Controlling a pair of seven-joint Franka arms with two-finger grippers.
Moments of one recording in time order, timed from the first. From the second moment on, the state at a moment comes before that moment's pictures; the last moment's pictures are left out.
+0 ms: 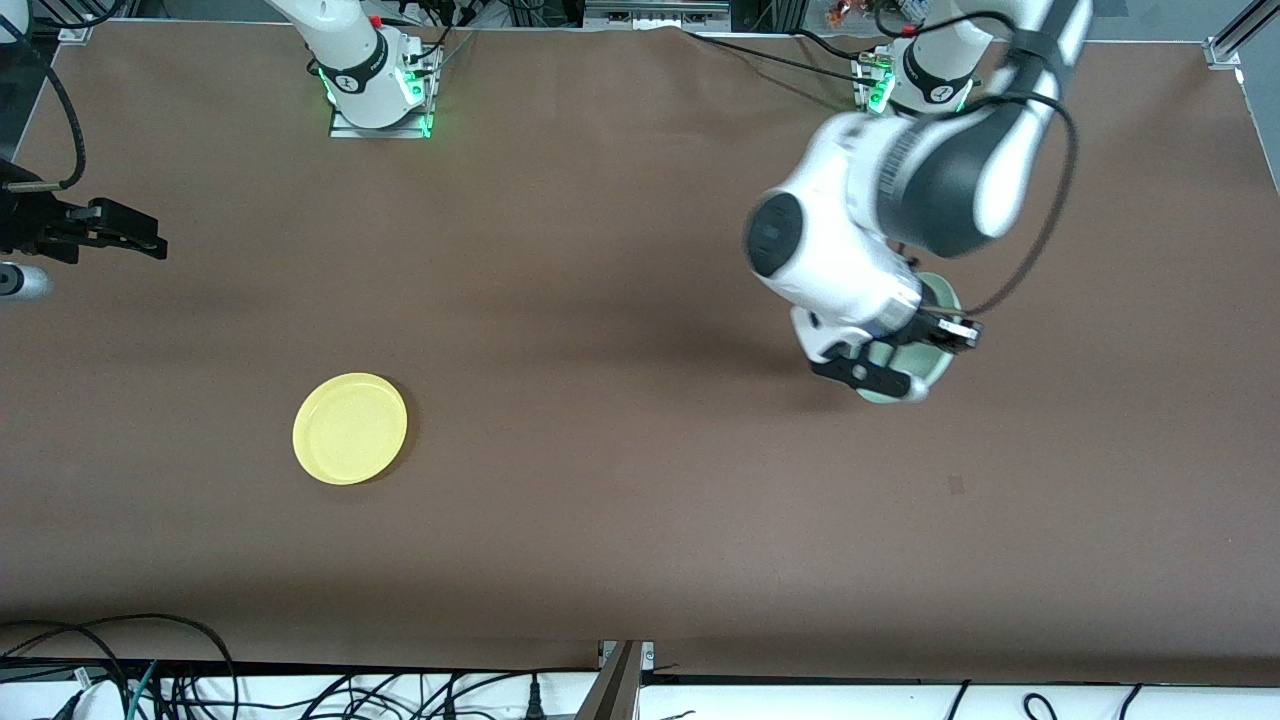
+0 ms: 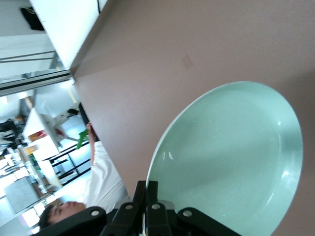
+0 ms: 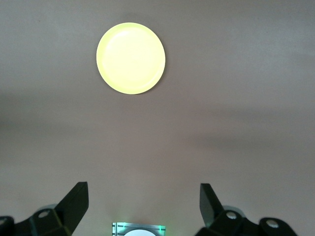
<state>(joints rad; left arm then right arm) -0.39 0.52 -0.27 -1.34 0.81 1.31 -0.23 0.06 0.15 -0.09 -1.43 0.00 1.43 -0.10</state>
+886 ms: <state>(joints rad) -0.95 0.76 -0.22 -1.34 1.02 1.01 -0.74 0.05 0.18 -0.10 -1.43 0.00 1.43 -0.10</state>
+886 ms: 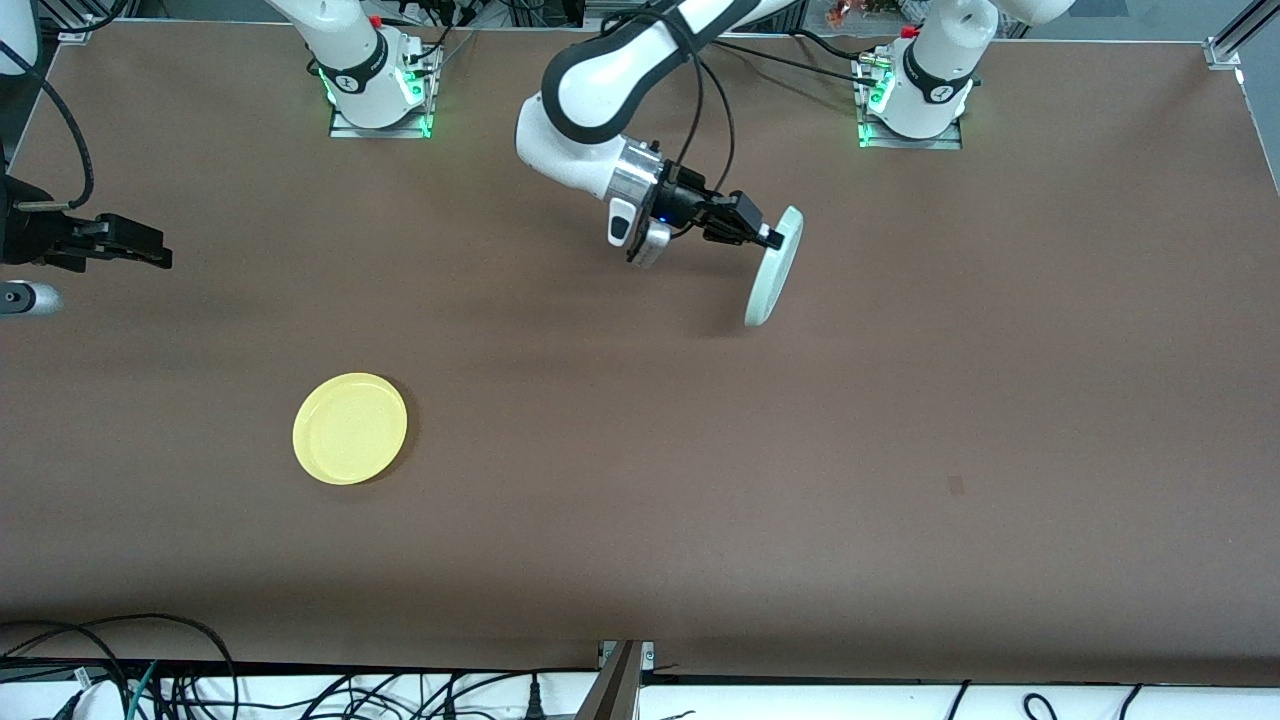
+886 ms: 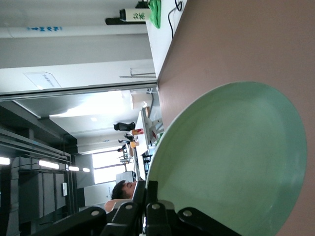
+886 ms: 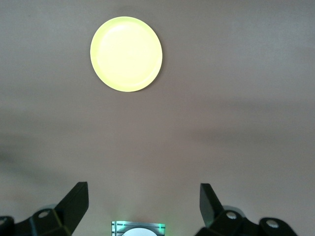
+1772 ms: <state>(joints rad) -1.25 0.93 -0.06 -1.33 1.02 1.06 -1.00 0.04 0.22 -0.11 -1.43 -0.03 1.44 -0.10</state>
